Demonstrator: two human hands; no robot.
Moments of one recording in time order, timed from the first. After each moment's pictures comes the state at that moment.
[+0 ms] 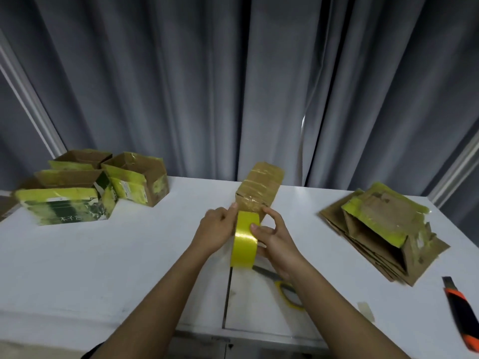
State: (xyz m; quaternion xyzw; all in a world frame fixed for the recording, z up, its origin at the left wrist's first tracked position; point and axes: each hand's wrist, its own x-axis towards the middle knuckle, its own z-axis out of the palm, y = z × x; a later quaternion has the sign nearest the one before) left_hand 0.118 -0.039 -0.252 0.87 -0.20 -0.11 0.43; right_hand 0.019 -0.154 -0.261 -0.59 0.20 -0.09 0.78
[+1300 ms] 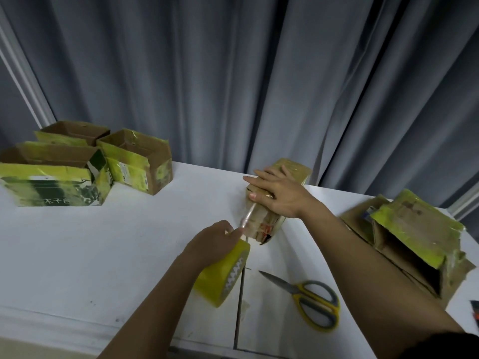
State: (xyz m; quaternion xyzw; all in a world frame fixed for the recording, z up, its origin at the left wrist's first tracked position) left_hand 0.155 -0.011 -0.287 0.90 -0.22 -0.23 0.30; right_hand 0.145 -0.218 -0.244 -1.00 -0.02 -0.01 0.07
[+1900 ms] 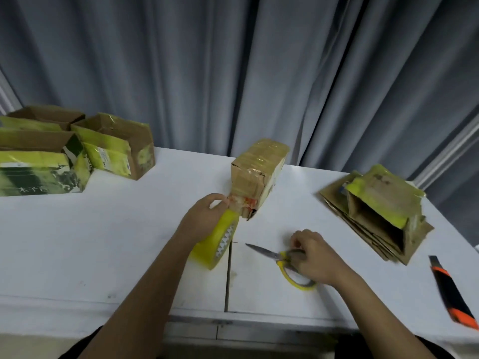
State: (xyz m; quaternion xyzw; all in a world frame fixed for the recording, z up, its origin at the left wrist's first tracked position) left_hand 0.153 -0.013 -0.303 0.84 -0.20 -0.19 0.47; right_hand -0.024 -0.217 -0.331 -0.97 0.17 0.02 0.18
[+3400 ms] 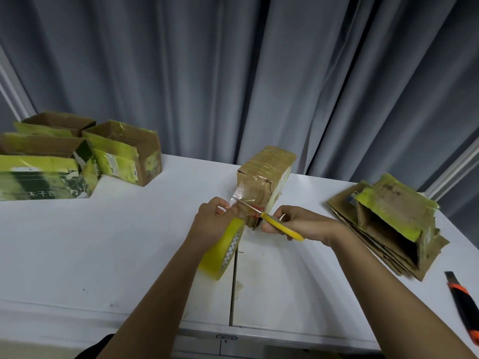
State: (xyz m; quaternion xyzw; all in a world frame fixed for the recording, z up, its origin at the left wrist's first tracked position) left_hand 0.151 -0.019 -0.307 0.83 -0.17 -0.16 0.51; right_hand 0.042 -0.191 -0.242 -0.87 0.19 0.14 0.43
